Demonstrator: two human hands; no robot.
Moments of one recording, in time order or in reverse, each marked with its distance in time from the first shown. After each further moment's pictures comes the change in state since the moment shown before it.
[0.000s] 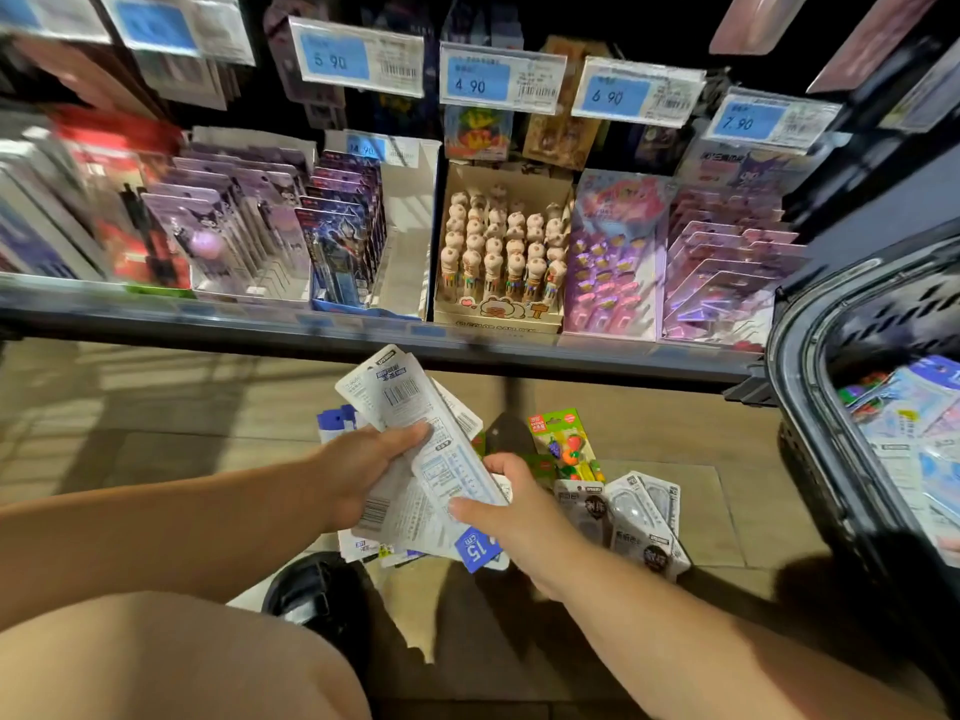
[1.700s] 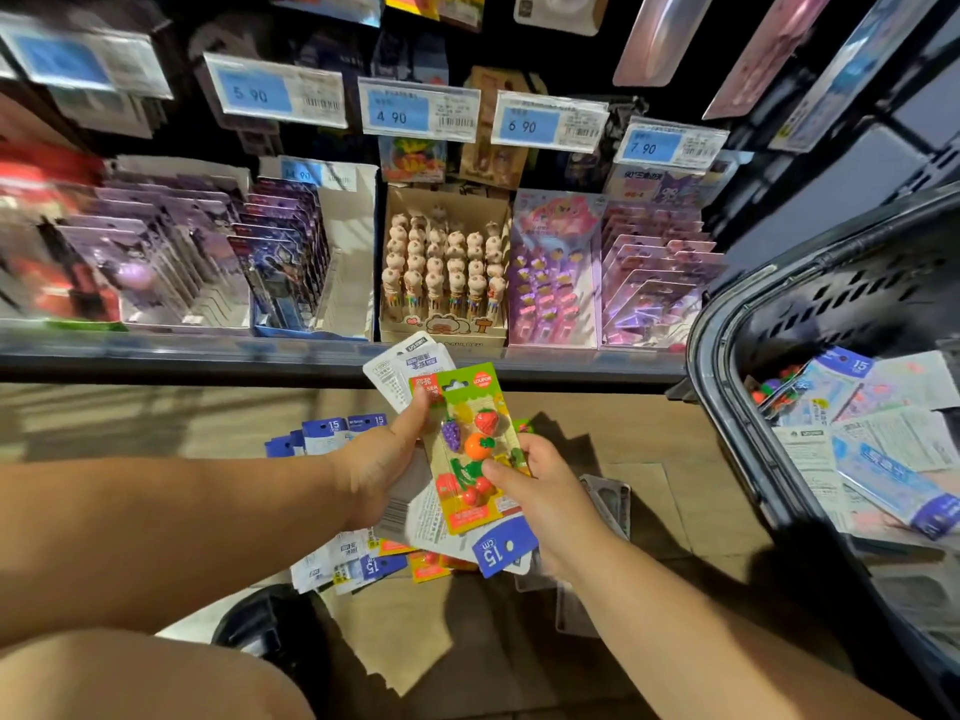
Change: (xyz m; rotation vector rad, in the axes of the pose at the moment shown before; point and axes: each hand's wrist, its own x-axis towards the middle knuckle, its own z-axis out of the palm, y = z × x) left_hand -0.006 0.027 0.071 0.086 -0.167 0.112; right_hand -0.013 -0.016 -0.055 0.380 0.173 -0.072
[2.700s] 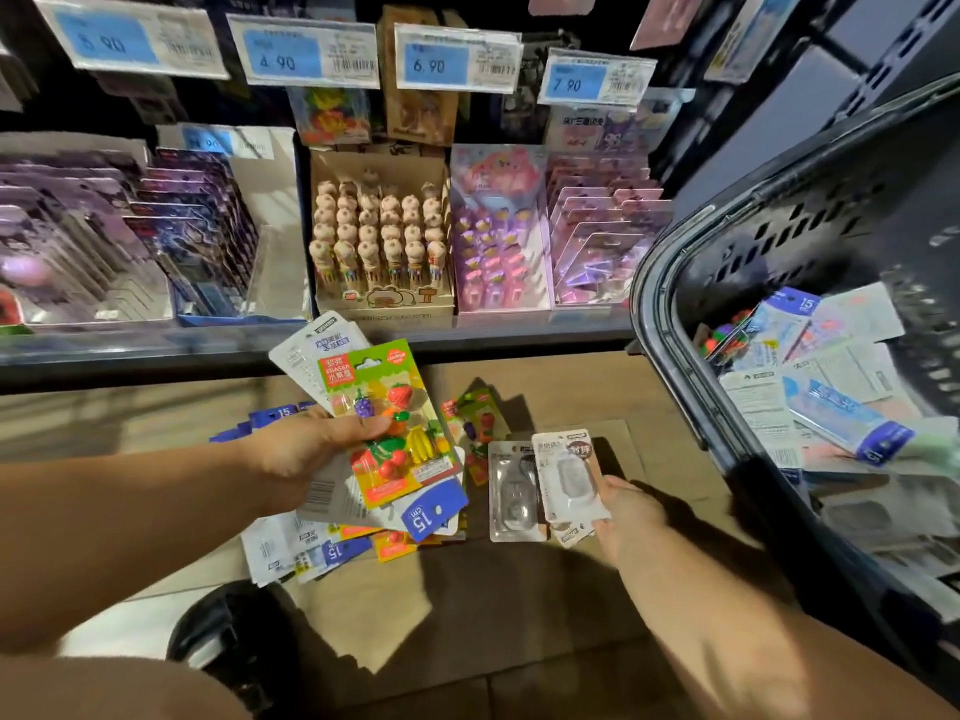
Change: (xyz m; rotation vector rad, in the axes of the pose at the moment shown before) left_hand 0.013 -0.009 -0.023 0.028 -0.113 -0.054; right_hand 0.013 0.050 -0.130 0.144 0.674 0.388
